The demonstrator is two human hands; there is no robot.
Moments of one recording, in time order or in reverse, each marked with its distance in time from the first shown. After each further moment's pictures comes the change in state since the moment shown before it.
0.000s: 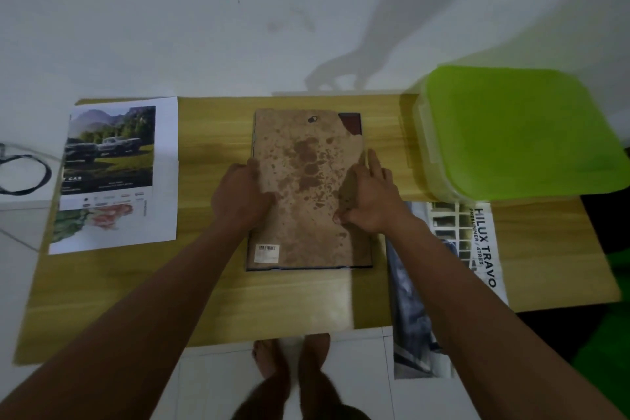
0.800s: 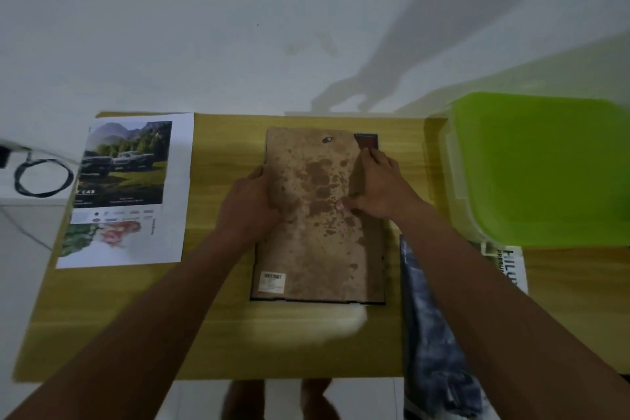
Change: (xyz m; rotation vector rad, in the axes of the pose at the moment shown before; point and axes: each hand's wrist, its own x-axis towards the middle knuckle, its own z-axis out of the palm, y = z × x) left_hand 0.026 0.011 -0.017 -0.044 -0.027 0.176; right_hand 0.075 -0.007 -0.039 0.010 -0.033 -0.062
